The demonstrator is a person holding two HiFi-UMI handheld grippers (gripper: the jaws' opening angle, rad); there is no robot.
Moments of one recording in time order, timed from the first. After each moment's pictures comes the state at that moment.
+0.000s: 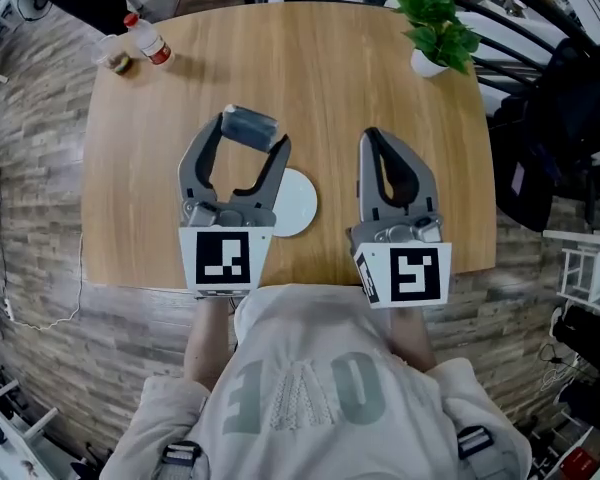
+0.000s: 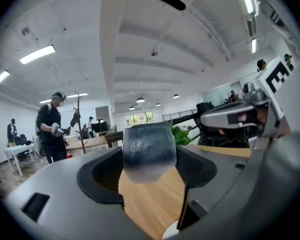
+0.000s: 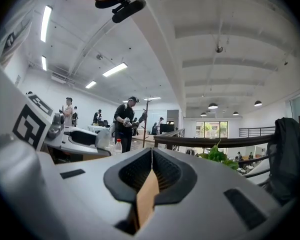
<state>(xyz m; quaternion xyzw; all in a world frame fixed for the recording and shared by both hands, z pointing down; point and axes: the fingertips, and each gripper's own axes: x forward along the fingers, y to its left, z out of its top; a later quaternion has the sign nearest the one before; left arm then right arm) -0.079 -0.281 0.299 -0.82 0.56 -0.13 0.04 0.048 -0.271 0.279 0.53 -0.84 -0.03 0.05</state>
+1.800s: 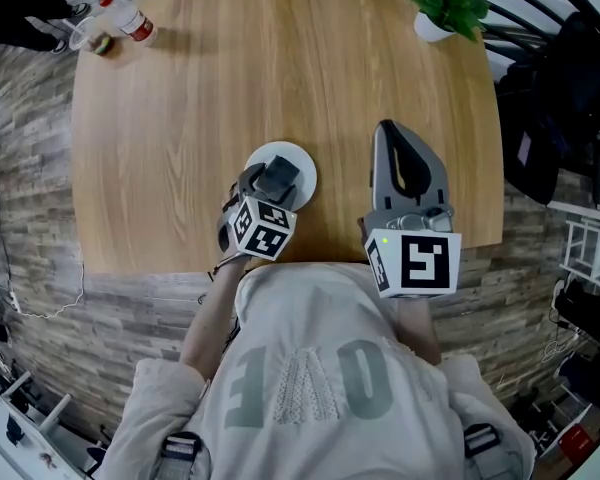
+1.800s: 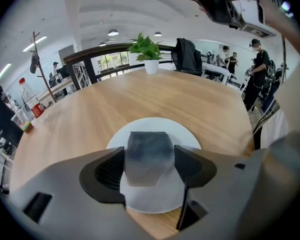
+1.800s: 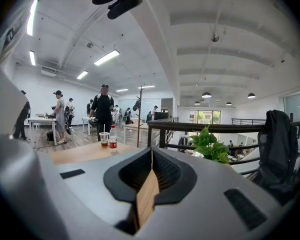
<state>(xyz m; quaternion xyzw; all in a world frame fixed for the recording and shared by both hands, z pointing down) -0.054 -0.214 0.594 -0.80 0.39 -0.43 -0.16 0.077 -0.269 0.328 0.56 -0.82 0.02 0.10</state>
